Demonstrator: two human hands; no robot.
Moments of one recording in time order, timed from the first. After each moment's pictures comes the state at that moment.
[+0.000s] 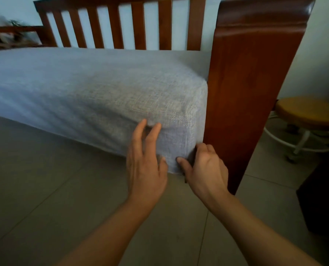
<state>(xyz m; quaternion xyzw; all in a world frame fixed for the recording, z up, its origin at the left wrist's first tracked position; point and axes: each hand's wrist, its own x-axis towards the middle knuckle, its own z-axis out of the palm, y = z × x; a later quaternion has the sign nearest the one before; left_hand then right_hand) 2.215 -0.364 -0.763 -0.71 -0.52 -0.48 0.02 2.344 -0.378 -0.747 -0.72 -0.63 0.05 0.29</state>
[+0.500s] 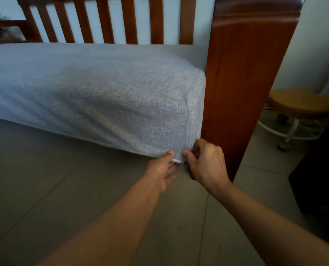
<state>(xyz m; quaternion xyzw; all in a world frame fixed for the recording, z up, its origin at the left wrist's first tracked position) 2.233 -0.348 -0.772 -0.26 -0.52 -0.41 -0.70 2.347 -0.372 -0.765 -0.69 -0.62 0.07 0.38</state>
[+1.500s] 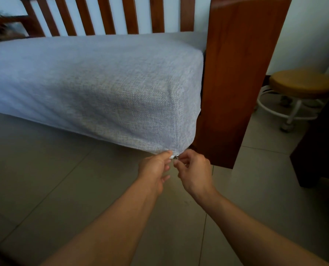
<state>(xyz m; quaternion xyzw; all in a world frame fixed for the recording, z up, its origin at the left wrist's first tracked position) 2.202 -0.407 -0.778 -0.31 -0.61 -0.41 -0.61 2.300 -0.428 -0.806 -0.65 -0.56 0.24 0.45</state>
